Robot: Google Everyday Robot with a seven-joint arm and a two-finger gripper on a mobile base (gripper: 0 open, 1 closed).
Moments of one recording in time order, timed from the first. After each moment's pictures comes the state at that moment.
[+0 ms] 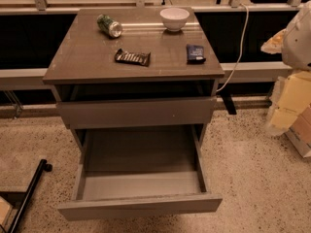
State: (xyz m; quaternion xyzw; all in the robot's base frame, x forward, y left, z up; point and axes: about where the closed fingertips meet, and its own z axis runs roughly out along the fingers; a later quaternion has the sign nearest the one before) arm 0.438 -0.217 0.976 -0.60 0.78 -0.03 0.16
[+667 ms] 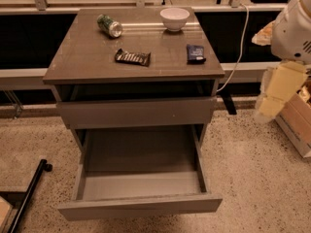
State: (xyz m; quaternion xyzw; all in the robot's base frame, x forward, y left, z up) arm 0.461 -0.206 0.981 -0.61 0.77 -0.03 0.18
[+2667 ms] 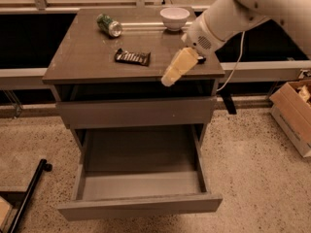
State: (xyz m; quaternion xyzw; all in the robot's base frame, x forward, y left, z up) arm 0.632 -0.073 0.913 -0.54 0.77 0.13 0.31
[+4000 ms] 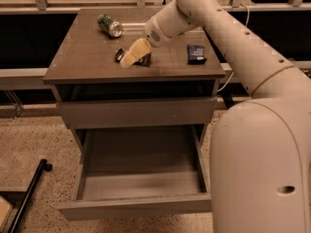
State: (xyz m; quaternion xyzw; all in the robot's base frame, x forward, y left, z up) arm 0.766 0.049 0.874 -0.52 0.75 0.21 0.35
